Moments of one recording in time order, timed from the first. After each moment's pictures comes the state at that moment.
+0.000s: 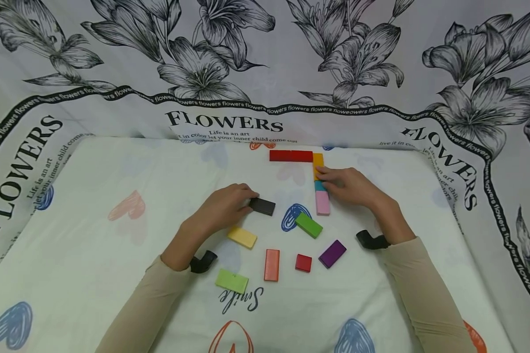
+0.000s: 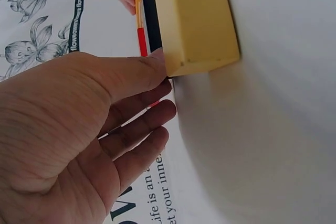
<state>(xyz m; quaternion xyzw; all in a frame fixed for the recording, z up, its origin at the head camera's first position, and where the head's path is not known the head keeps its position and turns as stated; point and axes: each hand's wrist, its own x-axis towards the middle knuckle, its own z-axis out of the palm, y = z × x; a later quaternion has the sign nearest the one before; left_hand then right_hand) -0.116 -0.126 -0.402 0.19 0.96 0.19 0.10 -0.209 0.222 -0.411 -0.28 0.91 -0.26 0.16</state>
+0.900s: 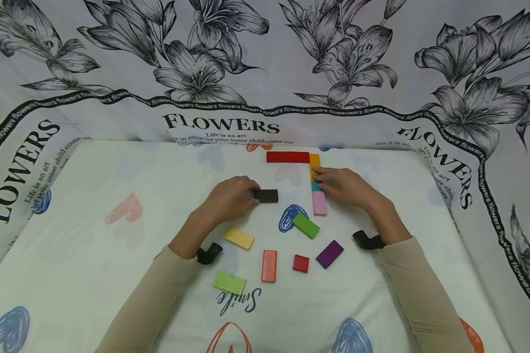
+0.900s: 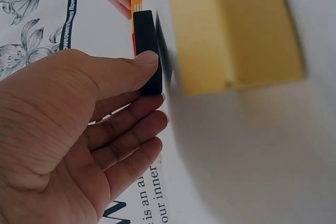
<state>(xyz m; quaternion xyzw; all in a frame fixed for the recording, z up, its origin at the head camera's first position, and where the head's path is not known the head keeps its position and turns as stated) -0.142 -0.113 -0.401 0.17 0.96 0.18 0.09 -0.209 0.219 -0.411 -0.28 0.92 -0.23 0.15</state>
